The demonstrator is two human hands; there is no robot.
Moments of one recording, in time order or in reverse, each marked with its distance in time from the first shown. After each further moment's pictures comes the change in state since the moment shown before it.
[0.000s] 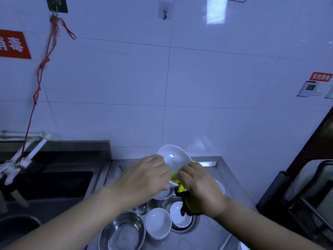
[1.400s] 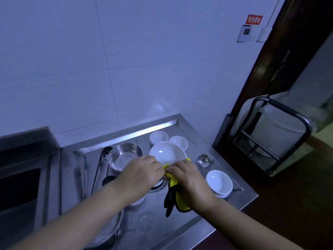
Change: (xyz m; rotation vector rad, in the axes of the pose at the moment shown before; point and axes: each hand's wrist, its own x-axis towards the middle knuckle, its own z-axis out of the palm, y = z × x) left_hand -0.008 0.063 0.094 -0.277 -0.083 0.132; right_hand -0.109 -0.037 0.031 0.033 0.016 0.546
